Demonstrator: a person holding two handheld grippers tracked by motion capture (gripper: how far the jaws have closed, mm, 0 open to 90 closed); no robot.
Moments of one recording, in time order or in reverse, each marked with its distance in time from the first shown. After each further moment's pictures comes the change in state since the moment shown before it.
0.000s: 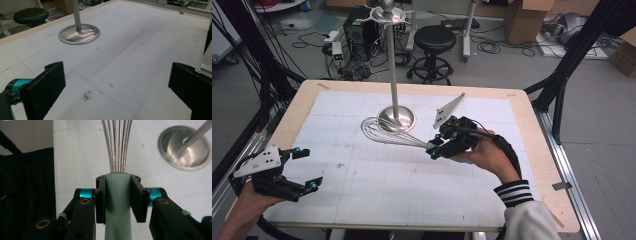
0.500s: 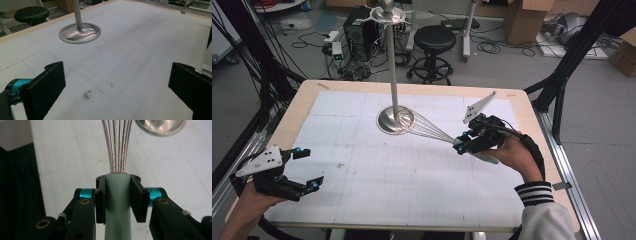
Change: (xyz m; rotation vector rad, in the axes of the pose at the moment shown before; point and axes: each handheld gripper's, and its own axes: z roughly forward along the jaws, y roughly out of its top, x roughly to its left) left arm 0.000 -0.001 0.002 0.005 0.008 -0.008; right arm -0.026 -0.053 -0.032 0.025 -0.060 0.128
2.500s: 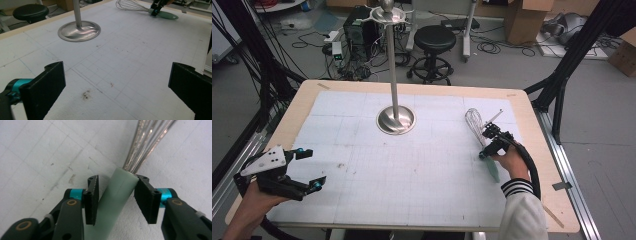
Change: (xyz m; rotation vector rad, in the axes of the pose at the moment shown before) left arm 0.001 -0.003 0.006 0.010 0.002 -0.009; right arm -0.091 -0.114 0.074 0.330 -0.301 0.487
